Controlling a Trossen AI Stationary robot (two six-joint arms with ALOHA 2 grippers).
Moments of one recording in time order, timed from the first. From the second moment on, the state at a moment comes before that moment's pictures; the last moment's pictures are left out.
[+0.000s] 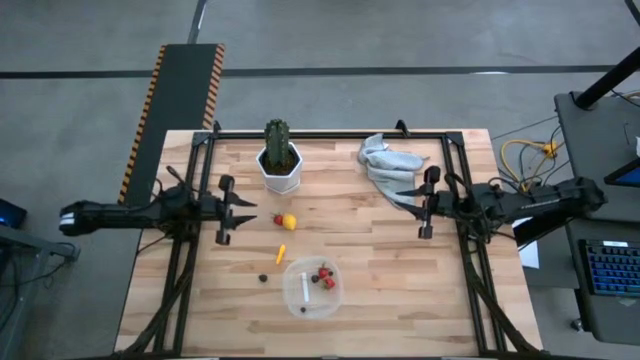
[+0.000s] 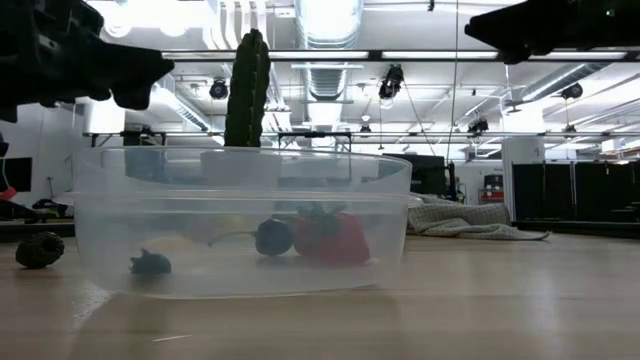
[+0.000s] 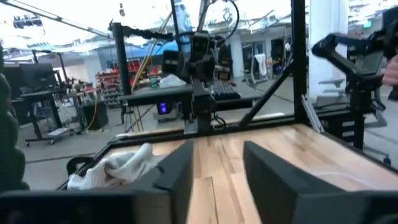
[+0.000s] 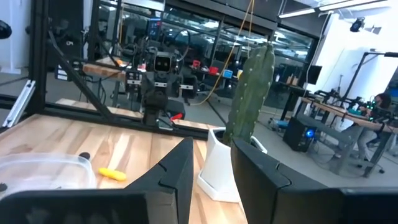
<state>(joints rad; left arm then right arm) 0.08 0.31 0.01 0.39 0.12 0.12 0.13 0.52 0.26 0.35 0.26 -0.27</state>
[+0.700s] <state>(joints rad) 0.08 0.34 0.36 -0.01 0.12 0.21 0.13 0.59 0.29 0.35 0.26 -0.35</state>
